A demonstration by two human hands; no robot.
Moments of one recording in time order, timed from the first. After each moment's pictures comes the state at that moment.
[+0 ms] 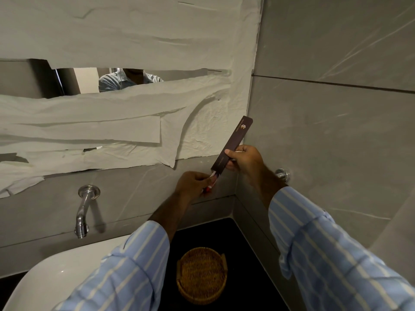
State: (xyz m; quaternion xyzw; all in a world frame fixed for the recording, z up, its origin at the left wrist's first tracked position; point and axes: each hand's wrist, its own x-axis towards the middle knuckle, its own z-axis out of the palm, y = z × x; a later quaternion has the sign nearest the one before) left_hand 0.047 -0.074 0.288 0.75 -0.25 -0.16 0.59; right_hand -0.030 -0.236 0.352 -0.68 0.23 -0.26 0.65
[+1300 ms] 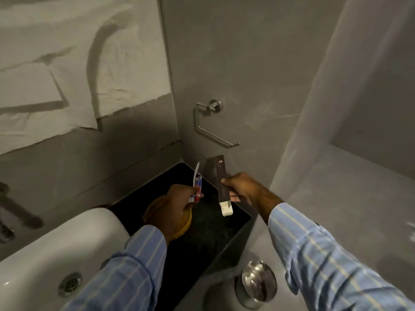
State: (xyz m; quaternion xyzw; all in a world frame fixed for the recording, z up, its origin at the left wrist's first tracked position) left_hand -0.077 -0.097 0.152 0.76 -0.10 -0.44 0.47; right_hand -0.231 -0.209 0.170 -0.56 0.51 -0.10 0.65
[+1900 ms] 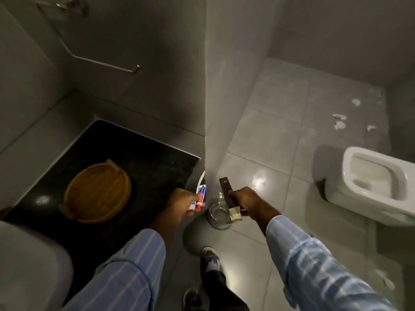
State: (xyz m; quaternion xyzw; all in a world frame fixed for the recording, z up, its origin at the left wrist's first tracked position) left_hand -0.234 -0.117 -0.027 0.77 -0.21 -0.57 0.20; right_hand -0.431 -0.163 -0.058 -0.43 0.70 -0.07 0.57
